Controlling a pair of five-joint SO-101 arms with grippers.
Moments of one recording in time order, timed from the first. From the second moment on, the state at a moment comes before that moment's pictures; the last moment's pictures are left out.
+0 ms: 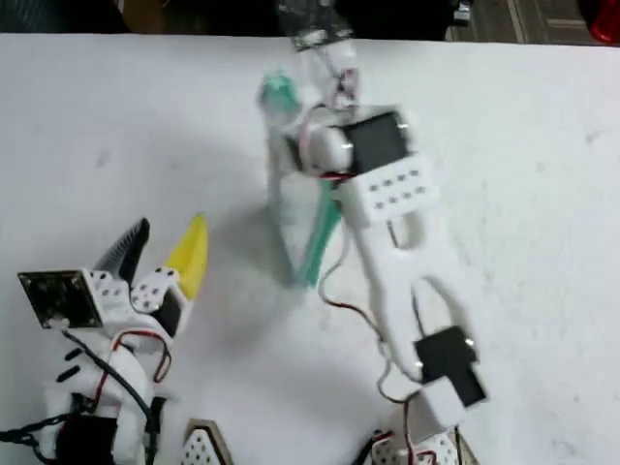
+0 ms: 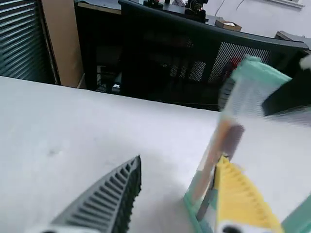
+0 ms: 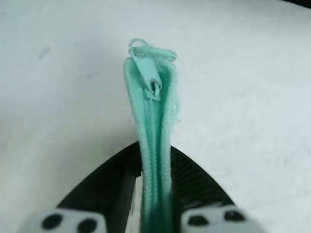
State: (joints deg) left arm -2.3 -104.7 68.6 58.6 12.8; right arm -22.5 2.8 -26.5 83.4 -1.0
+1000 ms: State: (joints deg) left arm -2.5 -104.7 73.1 53.0 12.8; right arm -7.2 -8.3 44.6 29.5 6.0
